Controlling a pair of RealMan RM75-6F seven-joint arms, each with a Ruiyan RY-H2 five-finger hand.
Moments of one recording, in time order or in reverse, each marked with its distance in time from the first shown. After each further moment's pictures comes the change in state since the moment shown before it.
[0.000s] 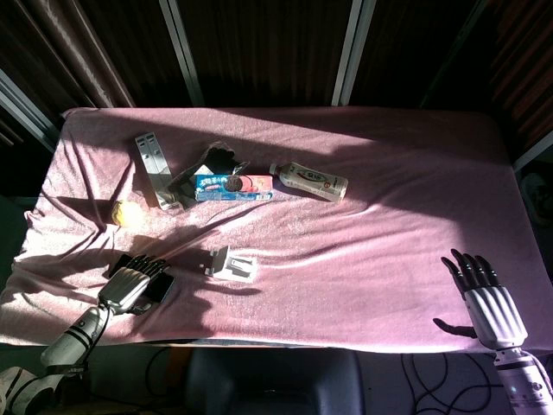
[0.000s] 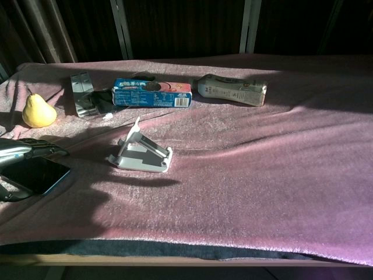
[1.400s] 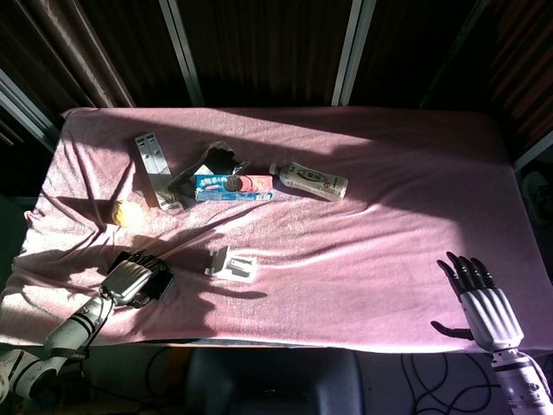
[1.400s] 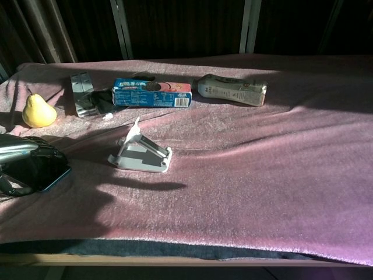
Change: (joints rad) left arm -0.088 0.024 0.001 0.002 -0.098 -0.187 0.053; right arm 0.004 -0.001 -0.010 -0.002 -0.008 -0.012 -0.012
